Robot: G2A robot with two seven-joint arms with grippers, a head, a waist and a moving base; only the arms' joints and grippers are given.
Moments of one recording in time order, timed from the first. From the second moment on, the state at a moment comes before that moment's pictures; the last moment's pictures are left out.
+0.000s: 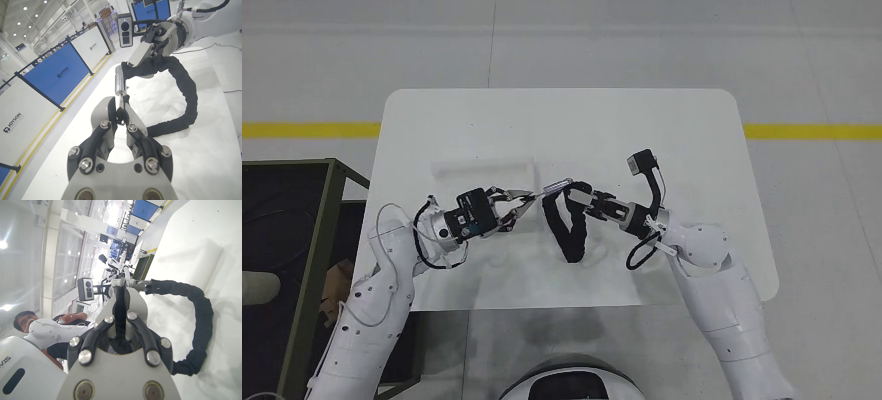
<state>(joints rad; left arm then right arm) 1.39 -1.11 -1.44 -1.71 1.83 -0.83 0.51 -1.26 -1.37 1.27 -1.57 0.10 -0.35 0.91</state>
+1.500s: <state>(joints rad) 1.36 -1.09 -1.33 -1.52 0.69 -1.01 -0.06 -1.30 -1.34 1.24 -1.61 0.12 -0.33 0.83</state>
